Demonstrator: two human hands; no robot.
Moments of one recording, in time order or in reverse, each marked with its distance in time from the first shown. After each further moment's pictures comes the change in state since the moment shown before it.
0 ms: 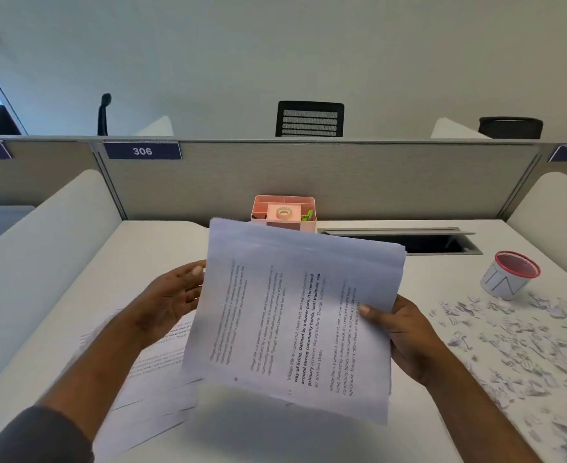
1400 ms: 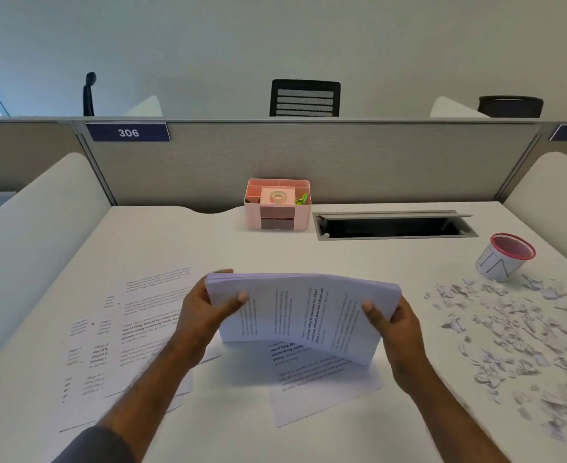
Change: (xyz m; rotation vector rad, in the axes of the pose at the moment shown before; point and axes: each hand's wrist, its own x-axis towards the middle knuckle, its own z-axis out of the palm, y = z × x) left_hand 0.008 -0.075 0.062 0.110 0.271 0.207; right_hand -0.006 0.050 -0.013 -0.236 0.290 -0.252
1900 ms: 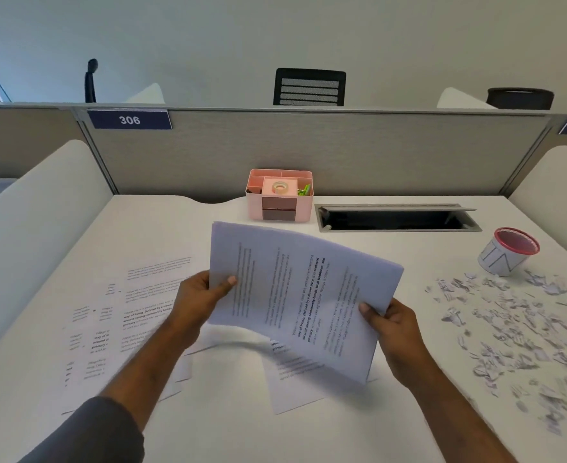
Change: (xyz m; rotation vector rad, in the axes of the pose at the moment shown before) left_hand 0.013 -0.005 -0.010 0.116 0.045 -0.129; right_hand -0.001 0.004 -0.002 0.034 -0.035 0.216
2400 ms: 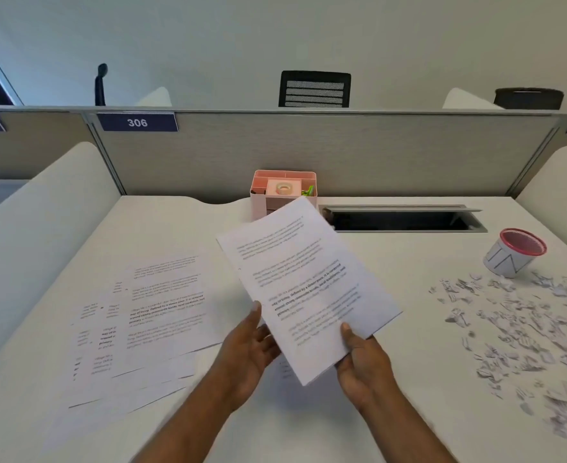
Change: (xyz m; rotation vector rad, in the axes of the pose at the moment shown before) left_hand -0.082 -0.015 0.070 -0.627 -0.178 -0.342; right_hand -0.032 0.023 0.056 0.692 0.147 0.348
